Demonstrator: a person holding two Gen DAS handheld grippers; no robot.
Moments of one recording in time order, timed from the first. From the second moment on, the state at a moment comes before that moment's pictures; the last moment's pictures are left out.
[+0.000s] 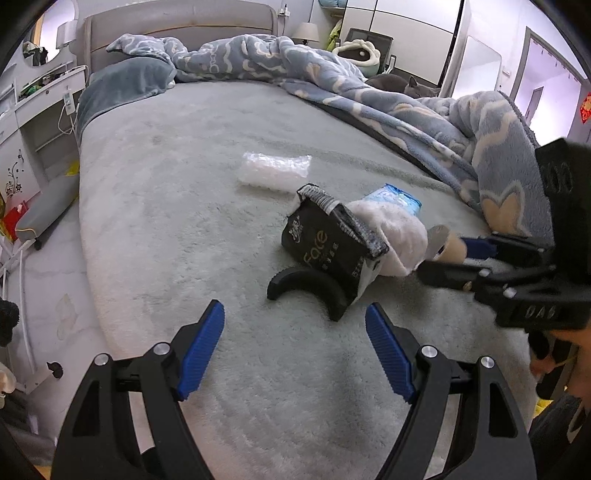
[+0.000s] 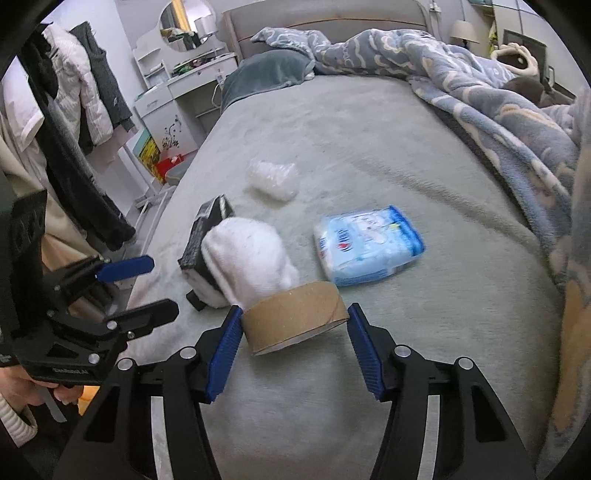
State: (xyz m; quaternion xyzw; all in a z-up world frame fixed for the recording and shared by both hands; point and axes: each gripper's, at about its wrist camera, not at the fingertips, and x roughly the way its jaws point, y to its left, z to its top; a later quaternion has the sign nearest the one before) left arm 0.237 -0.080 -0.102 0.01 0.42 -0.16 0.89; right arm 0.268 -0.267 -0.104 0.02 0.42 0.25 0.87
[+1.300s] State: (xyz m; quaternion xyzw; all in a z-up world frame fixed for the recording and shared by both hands) left arm 0.260 -0.111 -0.113 0.07 0.42 -0.16 0.89; right arm 0.263 -0.310 -0.099 0.06 0.42 0.26 0.87
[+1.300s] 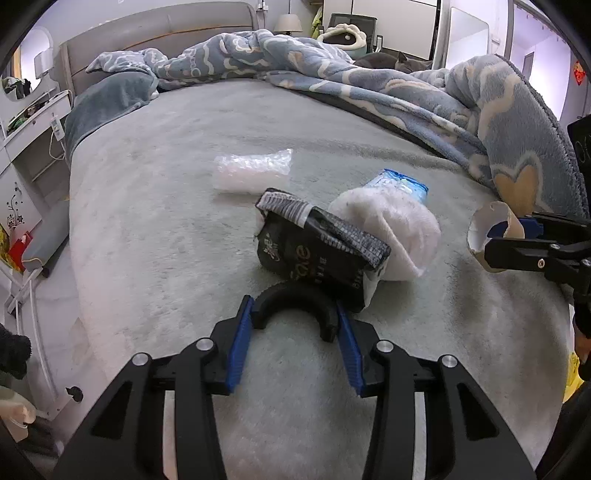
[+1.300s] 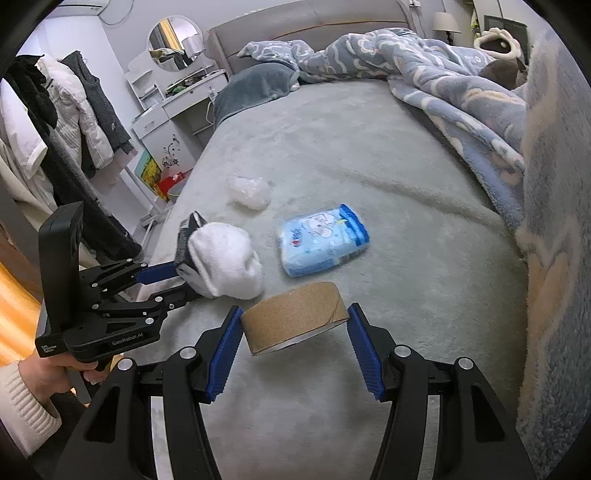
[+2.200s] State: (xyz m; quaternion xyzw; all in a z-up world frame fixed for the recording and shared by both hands) left arm 0.189 -0.064 -0.091 0.00 0.44 -0.08 0.89; right arm 0.231 -0.249 -0.051 0.03 0.40 0.34 0.85
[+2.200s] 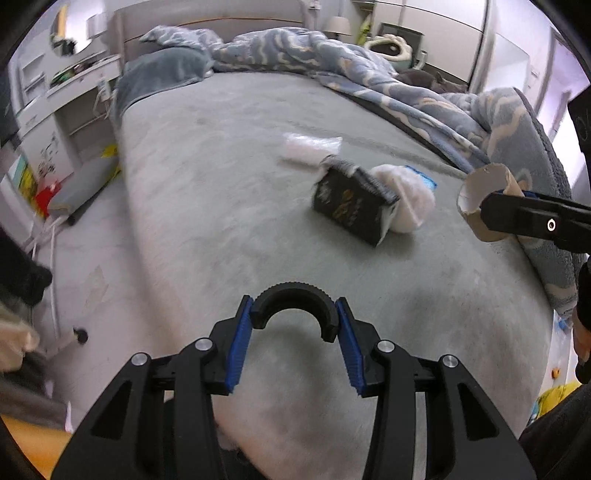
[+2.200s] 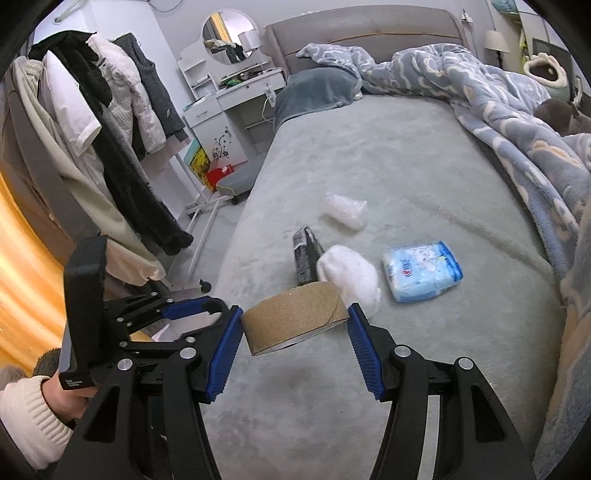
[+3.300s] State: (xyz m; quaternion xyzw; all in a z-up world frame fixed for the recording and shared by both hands) left arm 0.100 0.018 -0.117 -0.07 0.48 0.01 0.87; right arm 0.184 -0.160 -0.026 -0.02 0.41 0.42 0.81
